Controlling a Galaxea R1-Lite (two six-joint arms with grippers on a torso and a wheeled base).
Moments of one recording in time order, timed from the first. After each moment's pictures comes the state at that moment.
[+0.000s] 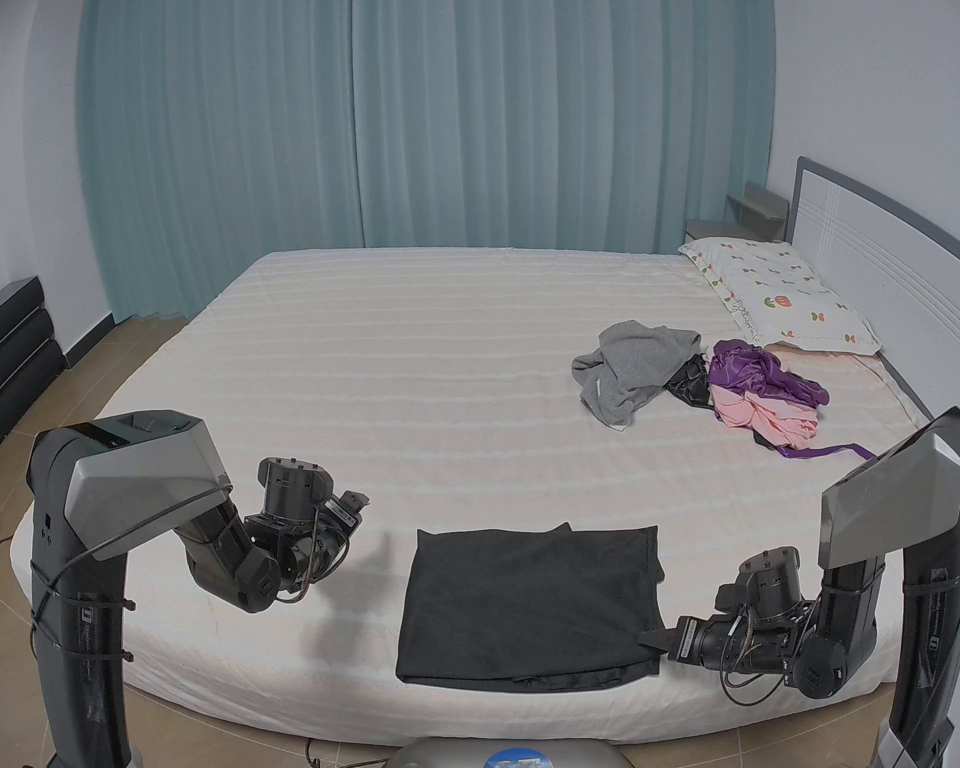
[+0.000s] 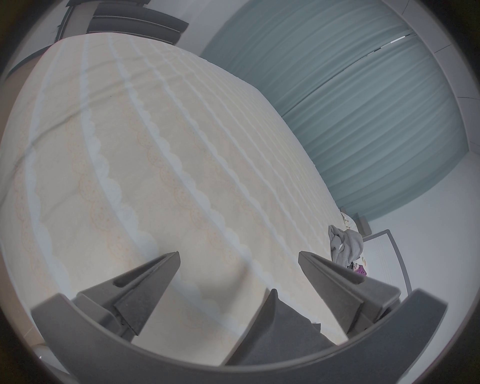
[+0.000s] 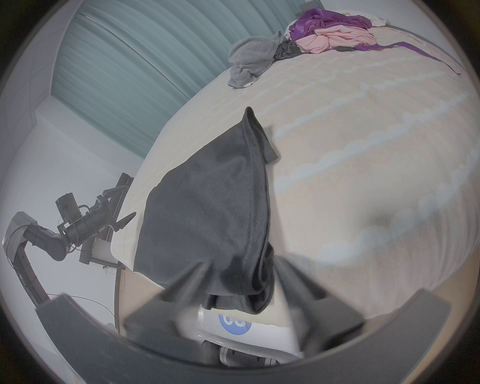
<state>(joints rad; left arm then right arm) -0.28 2.37 -0.88 -0.86 0.14 -1.09 0.38 2.33 -0.23 -1.32 0.18 0.65</state>
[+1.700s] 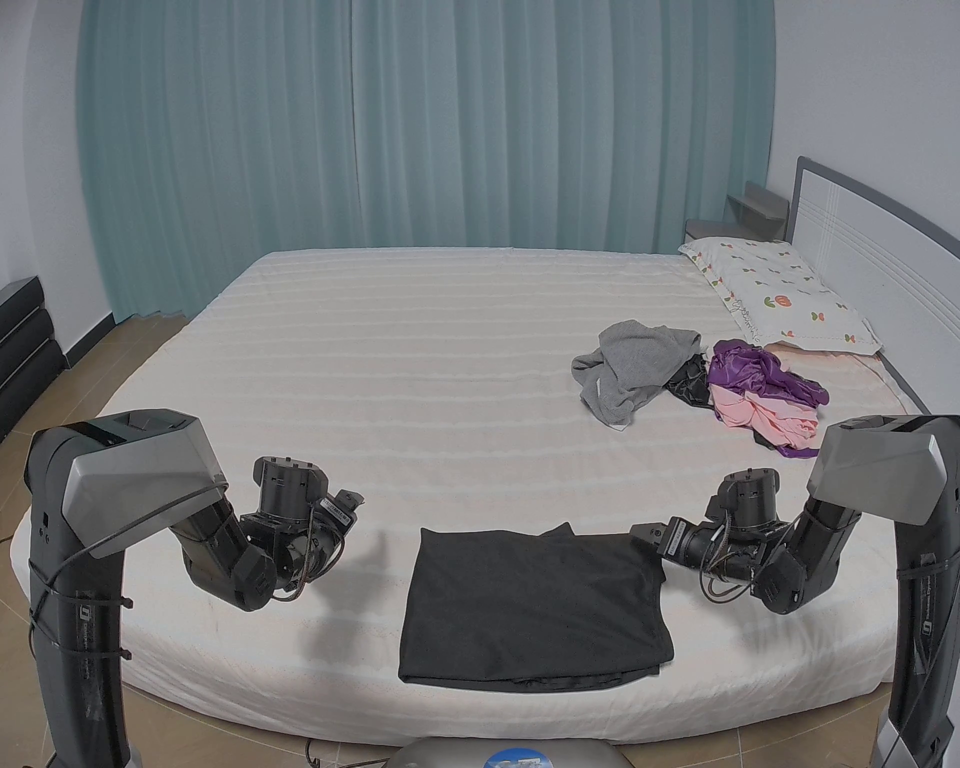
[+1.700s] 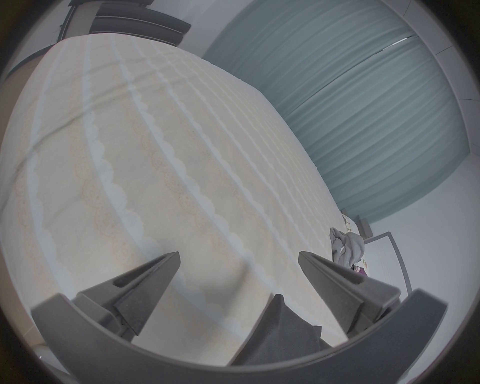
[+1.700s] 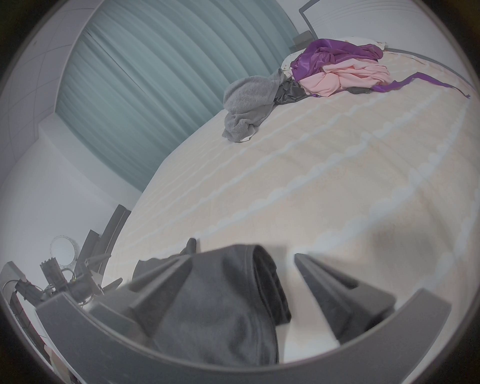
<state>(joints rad) -0.27 2.37 -0.87 -0.86 0.14 -1.09 0.24 2.40 -0.74 -1.06 0.13 0.62</state>
